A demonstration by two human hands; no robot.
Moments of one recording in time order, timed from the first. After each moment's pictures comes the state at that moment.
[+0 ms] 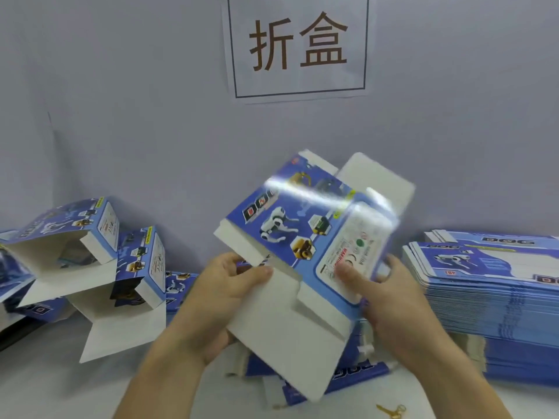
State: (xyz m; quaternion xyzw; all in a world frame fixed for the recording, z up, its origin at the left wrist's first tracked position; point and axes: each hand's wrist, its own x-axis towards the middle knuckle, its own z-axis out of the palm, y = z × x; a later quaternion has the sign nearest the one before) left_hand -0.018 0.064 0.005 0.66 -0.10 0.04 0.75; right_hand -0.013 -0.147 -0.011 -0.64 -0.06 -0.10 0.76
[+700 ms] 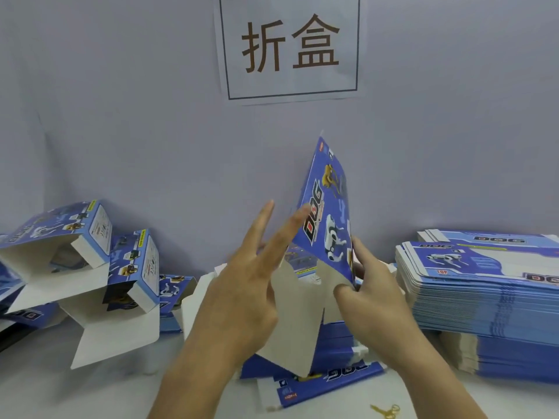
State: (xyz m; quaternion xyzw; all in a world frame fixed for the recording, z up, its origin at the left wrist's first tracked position) left_hand -0.030 0.039 0.013 0.86 -0.28 0.31 0.30; right_hand -0.013 -0.140 -0.011 -0.76 -0.12 -0.20 0.60
